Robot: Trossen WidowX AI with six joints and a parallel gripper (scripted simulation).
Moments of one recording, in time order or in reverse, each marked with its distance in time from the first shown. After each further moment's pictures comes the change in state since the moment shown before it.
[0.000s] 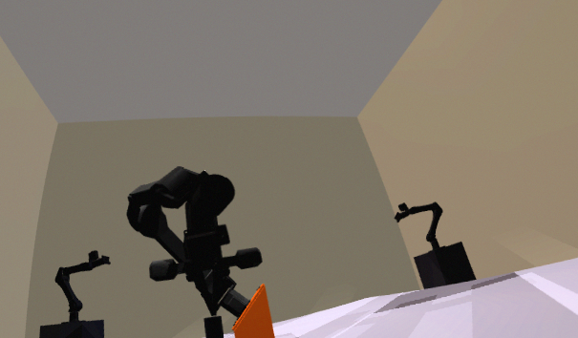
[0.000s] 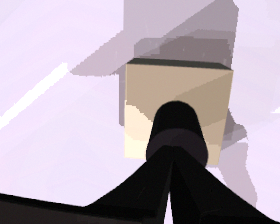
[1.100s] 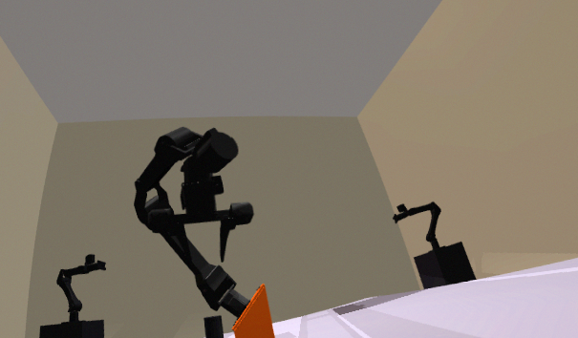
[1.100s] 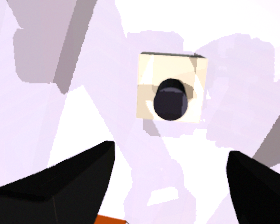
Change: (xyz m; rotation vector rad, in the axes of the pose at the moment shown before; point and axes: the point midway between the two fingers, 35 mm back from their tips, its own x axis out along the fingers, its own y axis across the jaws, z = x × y) arm -0.088 0.000 0.001 -0.011 -0.003 -0.006
